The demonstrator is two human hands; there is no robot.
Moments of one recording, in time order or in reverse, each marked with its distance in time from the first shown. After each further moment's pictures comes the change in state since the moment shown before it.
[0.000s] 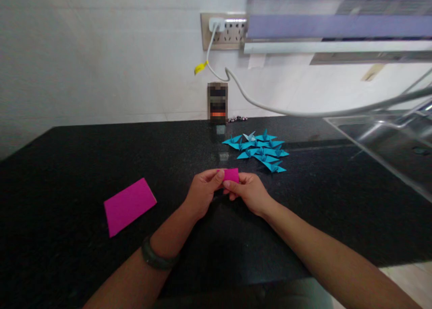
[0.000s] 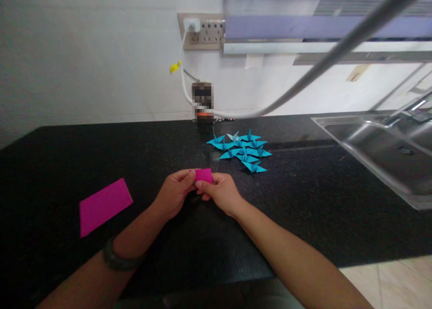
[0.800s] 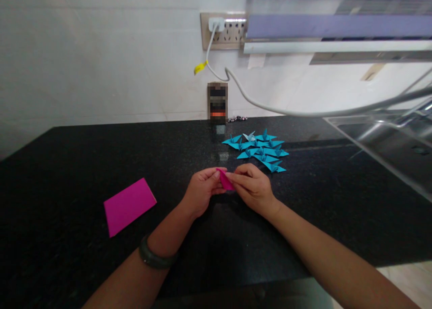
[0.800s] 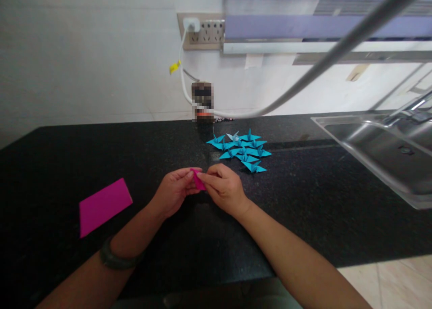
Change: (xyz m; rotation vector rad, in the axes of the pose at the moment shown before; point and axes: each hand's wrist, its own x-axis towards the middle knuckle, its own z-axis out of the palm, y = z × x) left_hand 0.001 0.004 -0.004 -0.100 0.000 -0.155; right_hand -0.002 -0.002 -0.019 -0.853 0.186 -1.039
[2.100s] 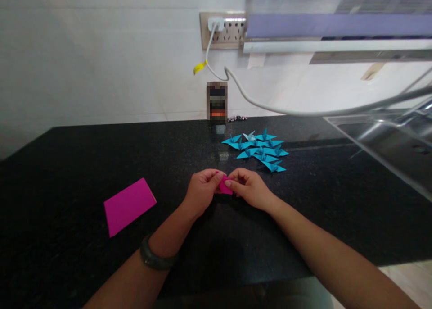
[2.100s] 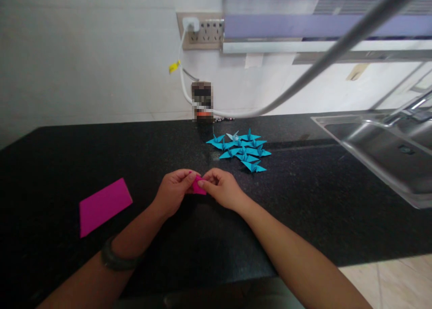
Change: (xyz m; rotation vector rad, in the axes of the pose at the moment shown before) left_hand -0.002 0.001 0.005 0.288 0.096 0.138; right_hand 0.000 0.003 0.010 0.533 -0.329 0.786
